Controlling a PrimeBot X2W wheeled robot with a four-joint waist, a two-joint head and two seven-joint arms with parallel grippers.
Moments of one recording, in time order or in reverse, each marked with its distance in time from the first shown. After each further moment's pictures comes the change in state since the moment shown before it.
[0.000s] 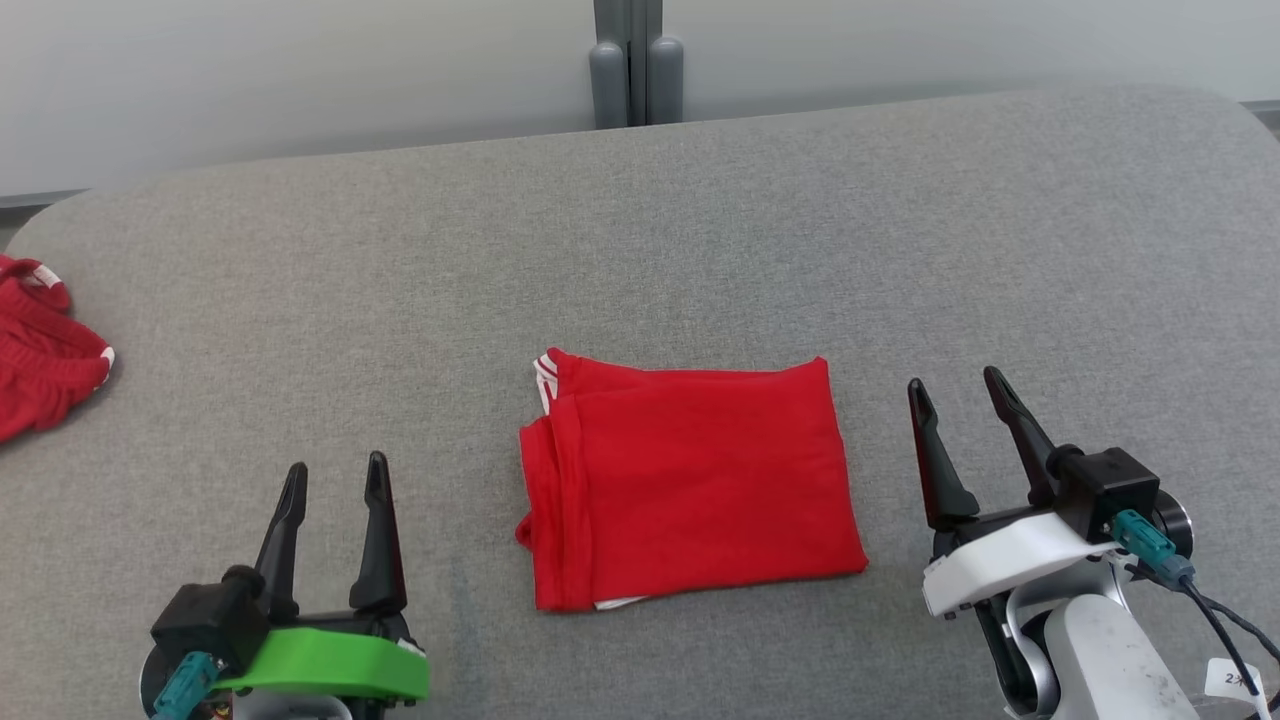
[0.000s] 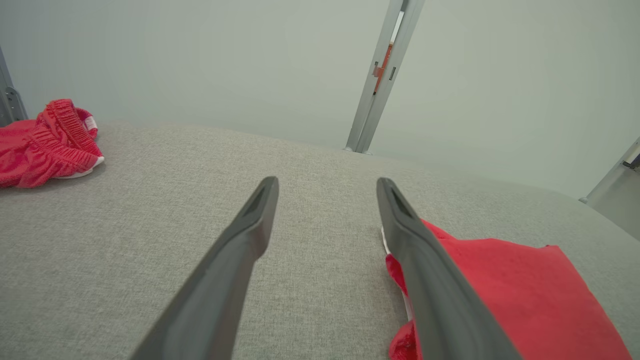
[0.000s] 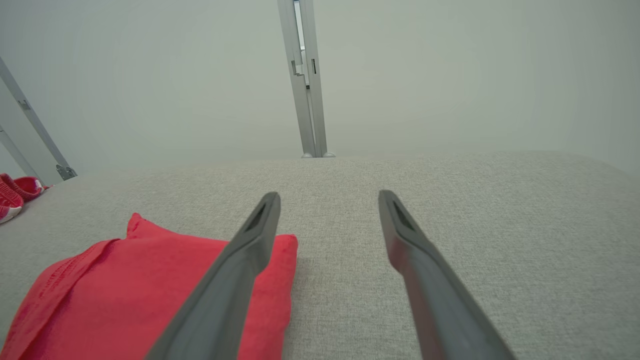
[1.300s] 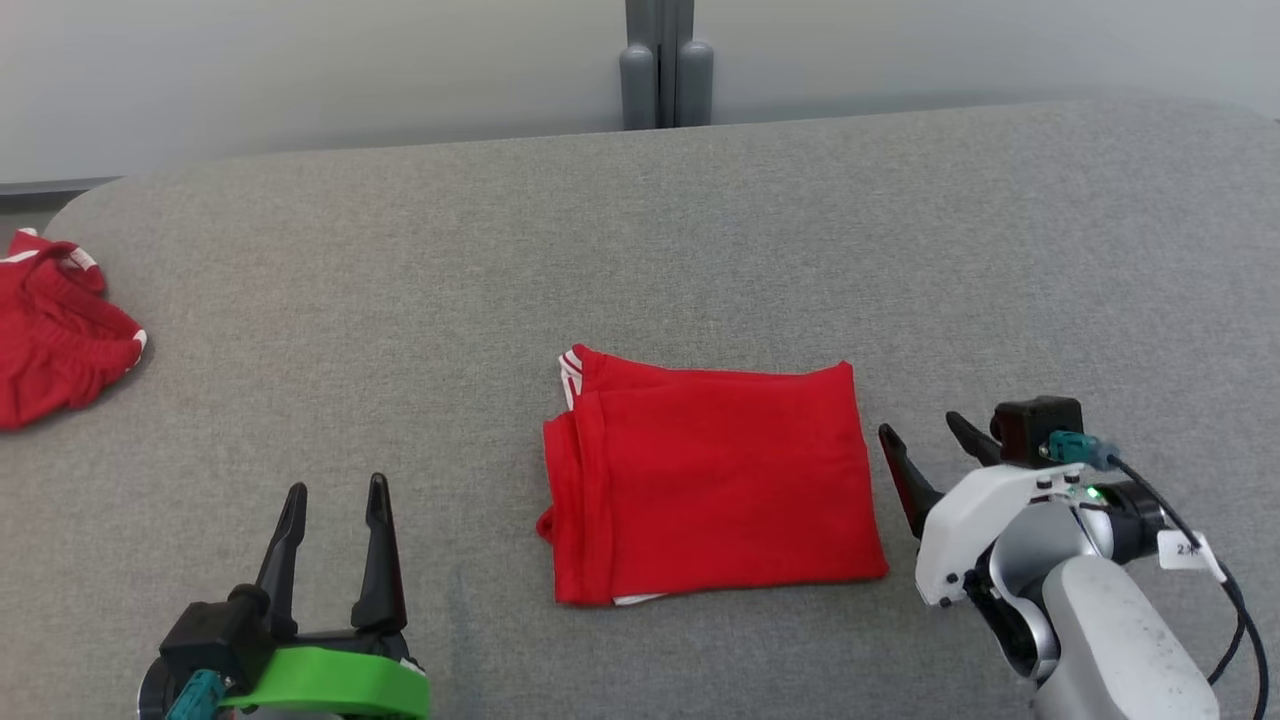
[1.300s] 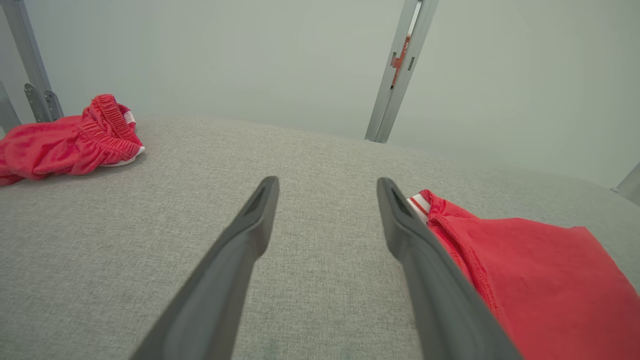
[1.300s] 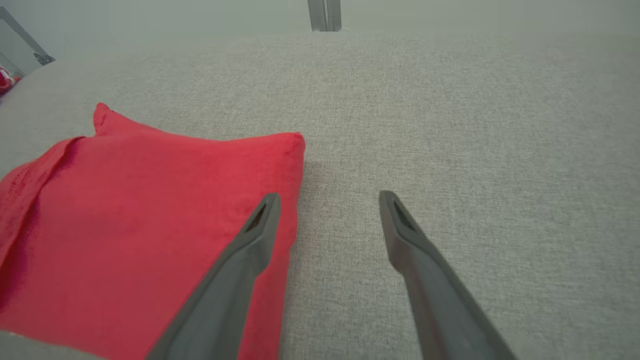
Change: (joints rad) left arm 0.043 -0.049 0.073 0.012 0.104 -0.052 0.000; right arm -0.084 -0.035 0.036 0.106 0.049 0.000 0.396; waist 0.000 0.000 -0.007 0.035
